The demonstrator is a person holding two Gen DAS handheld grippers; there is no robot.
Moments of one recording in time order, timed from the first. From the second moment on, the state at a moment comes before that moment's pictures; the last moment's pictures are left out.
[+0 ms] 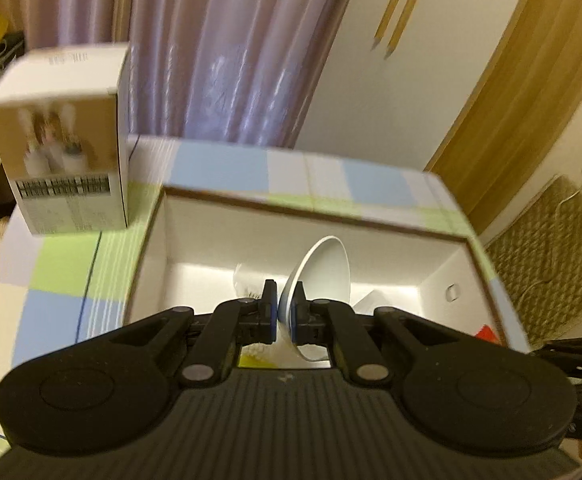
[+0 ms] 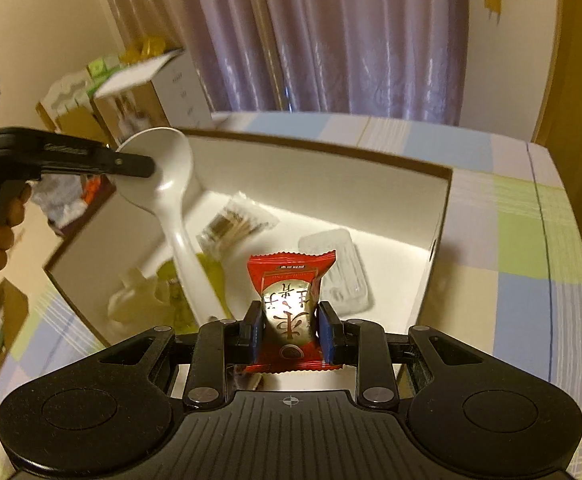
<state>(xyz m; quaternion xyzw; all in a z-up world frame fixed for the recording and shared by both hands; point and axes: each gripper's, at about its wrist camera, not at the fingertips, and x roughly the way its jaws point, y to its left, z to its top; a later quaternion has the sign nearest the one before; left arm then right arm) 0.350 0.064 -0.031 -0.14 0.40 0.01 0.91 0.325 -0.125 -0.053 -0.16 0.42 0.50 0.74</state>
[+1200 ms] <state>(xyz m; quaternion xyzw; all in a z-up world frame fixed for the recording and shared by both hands) 0.328 0.059 -0.044 -0.08 0.45 0.05 0.89 0.297 -0.085 -0.094 -0.37 0.38 0.49 0.69</state>
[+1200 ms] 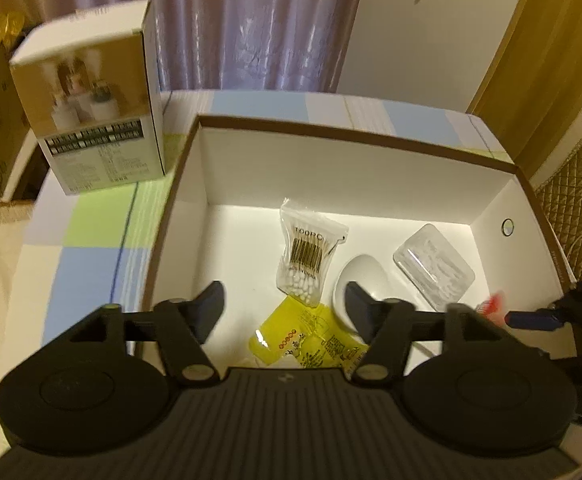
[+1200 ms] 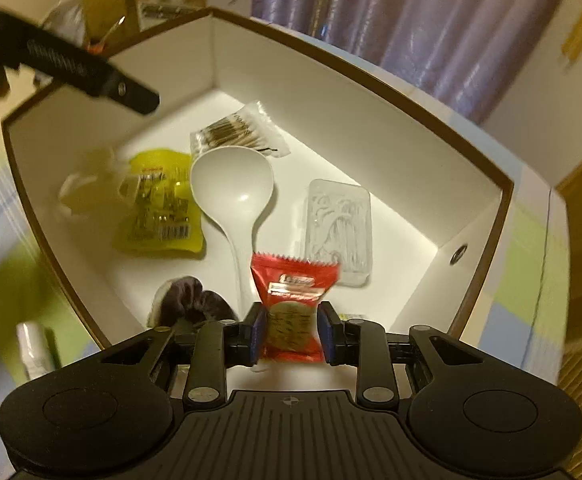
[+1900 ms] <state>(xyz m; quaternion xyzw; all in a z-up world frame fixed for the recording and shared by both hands) 0.238 0.052 -0.010 -0.02 0.40 0.07 0.92 0.278 -0.147 -0.051 -0.19 0.39 0.46 0.77</state>
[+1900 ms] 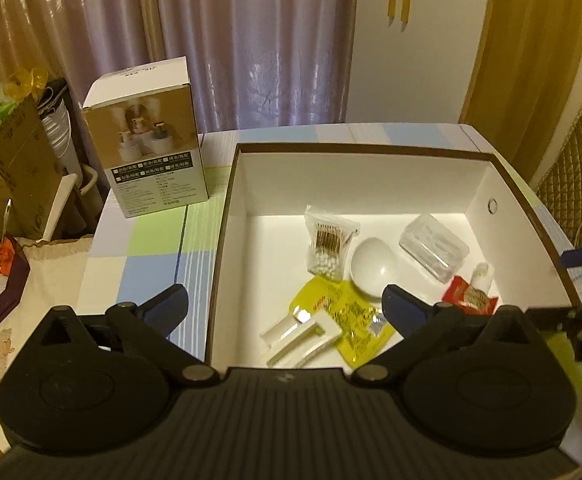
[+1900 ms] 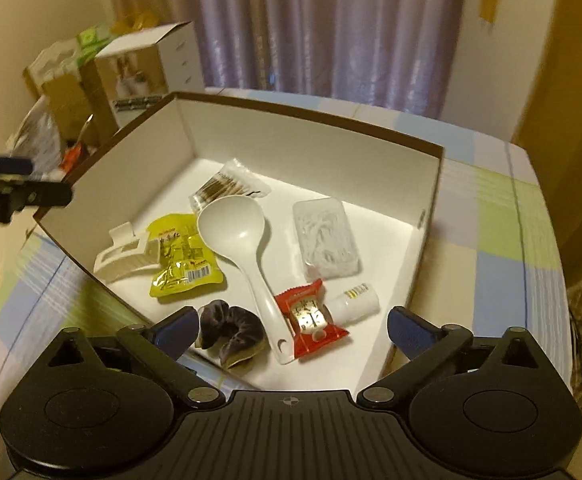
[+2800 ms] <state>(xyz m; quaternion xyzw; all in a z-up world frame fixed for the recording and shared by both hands) 0.149 0.032 -0.029 -0.05 0.46 0.08 0.88 0.224 -0.198 -0.056 -0.15 0.45 0.42 0.78</state>
